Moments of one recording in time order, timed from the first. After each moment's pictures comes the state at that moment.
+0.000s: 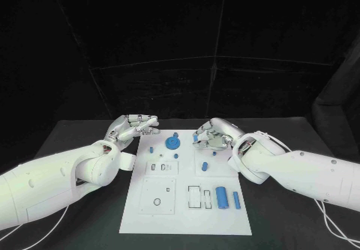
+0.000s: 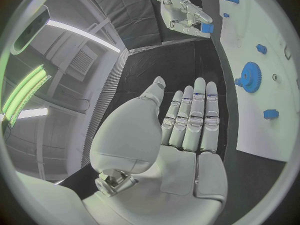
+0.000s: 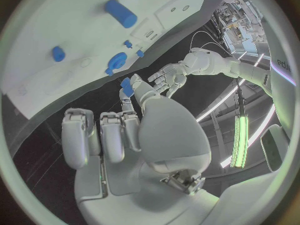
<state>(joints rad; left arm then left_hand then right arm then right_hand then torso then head) 1.17 -0.85 -0.03 1.44 -0.06 -0.27 0.49 1.34 0.00 0.05 0.07 0.05 0.96 0.21 0.11 0.07 1.06 0.16 0.11 0.07 1.13 0.11 0.18 0.17 0.18 0.93 0.23 0.21 0.07 1.19 -0.73 -0.01 1.52 -1.24 -0.48 -0.07 1.36 0.05 0.20 -0.04 0.12 1.06 0.14 0.14 0.08 1.47 0.03 1.46 1.31 1.47 -0.03 1.54 1.31 0.03 1.46 0.07 1.52 1.31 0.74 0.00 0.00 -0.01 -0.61</state>
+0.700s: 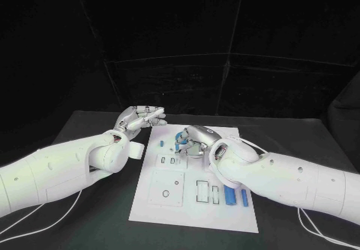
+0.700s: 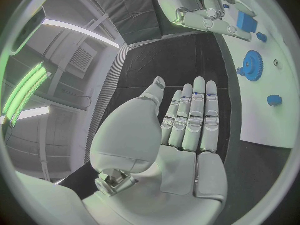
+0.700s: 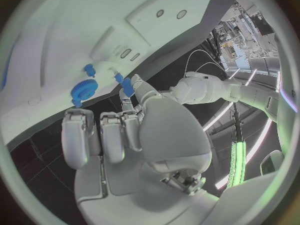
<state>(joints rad) 1.17 -0.83 -0.03 1.40 -0.03 -0.28 0.50 1.34 0.01 0.04 0.06 0.05 0.97 0.21 0.10 0.07 1.11 0.15 0.12 0.07 1.15 0.11 0.17 0.18 0.18 0.95 0.22 0.21 0.07 1.14 -0.50 -0.02 1.44 -1.45 -0.40 -0.21 1.35 0.03 0.21 -0.04 0.12 1.06 0.14 0.13 0.08 1.47 0.03 1.46 1.31 1.47 -0.03 1.54 1.31 0.03 1.46 0.07 1.52 1.31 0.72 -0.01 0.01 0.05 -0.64</state>
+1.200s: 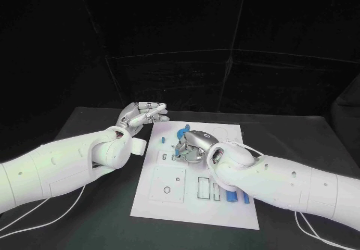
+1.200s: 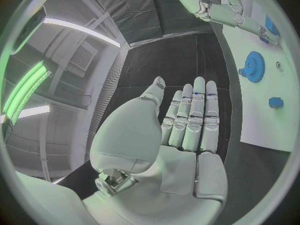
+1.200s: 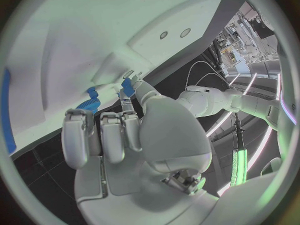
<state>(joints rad) 1.17 -0.82 -0.03 1.39 -0.01 -0.28 0.51 1.34 0.01 0.04 0.06 0.05 0.97 0.21 0.10 0.07 1.11 0.15 0.12 0.07 1.15 0.11 0.17 0.18 0.18 0.95 0.22 0.21 0.07 1.10 -0.47 -0.02 1.40 -1.51 -0.35 -0.24 1.34 0.03 0.21 -0.04 0.13 1.06 0.14 0.13 0.08 1.47 0.03 1.46 1.31 1.47 -0.03 1.54 1.31 0.03 1.46 0.07 1.52 1.31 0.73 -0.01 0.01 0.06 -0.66</state>
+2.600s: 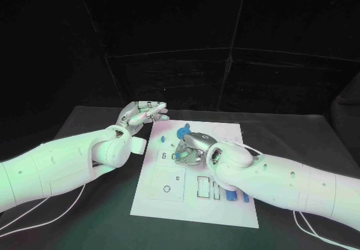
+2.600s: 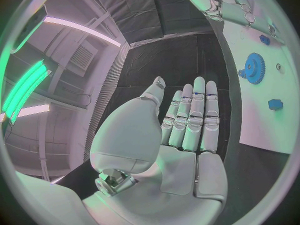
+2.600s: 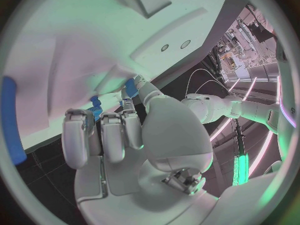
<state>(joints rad) 1.17 -0.82 -0.03 1.39 -0.01 -0.27 0.51 1.34 0.01 0.04 0.06 0.05 0.97 0.21 0.10 0.07 1.11 0.15 0.12 0.07 1.15 0.11 0.17 0.18 0.18 0.95 0.22 0.20 0.07 1.10 -0.47 -0.02 1.40 -1.54 -0.29 -0.25 1.30 -0.01 0.21 -0.04 0.13 1.07 0.12 0.12 0.07 1.46 0.04 1.44 1.31 1.46 -0.03 1.54 1.31 0.03 1.46 0.07 1.52 1.31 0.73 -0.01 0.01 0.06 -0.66</state>
